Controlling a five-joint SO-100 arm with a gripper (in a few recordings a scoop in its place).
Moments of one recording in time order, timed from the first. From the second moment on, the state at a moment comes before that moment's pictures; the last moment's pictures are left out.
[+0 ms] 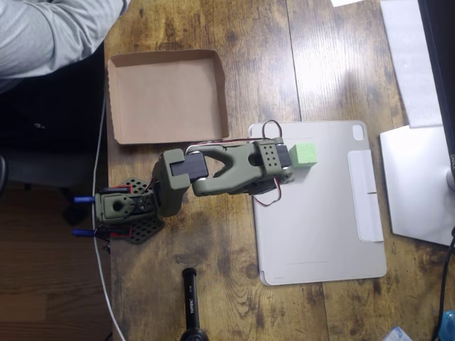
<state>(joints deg) 2.3 93.5 104.4 102.1 0.5</state>
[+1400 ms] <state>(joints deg) 6.4 93.3 84.8 101.5 4.9</state>
